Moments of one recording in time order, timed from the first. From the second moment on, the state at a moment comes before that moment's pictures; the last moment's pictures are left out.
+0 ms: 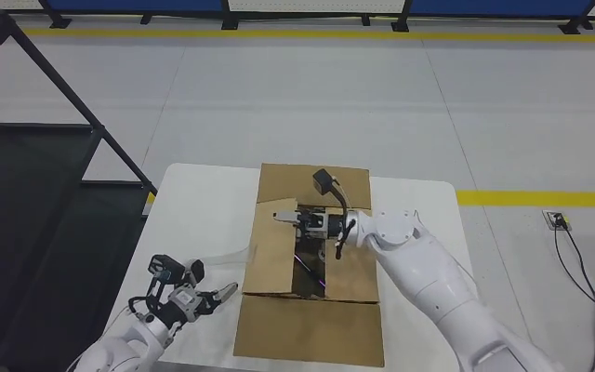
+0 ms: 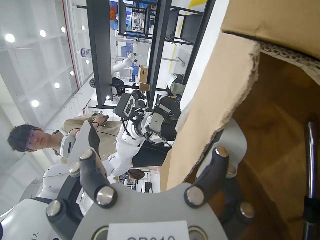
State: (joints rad) left arm 1.53 -1.06 -1.57 -1.82 0.86 -0.46 -0.26; right arm -0.40 -1.43 0.80 -0.76 0.43 -0.39 1.01
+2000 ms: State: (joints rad) left arm 1.62 -1.07 -1.67 -1.90 0.75 -0.39 -0.16; right arm -0.47 -1.45 0.96 -0.86 0.46 -0.67 1.07
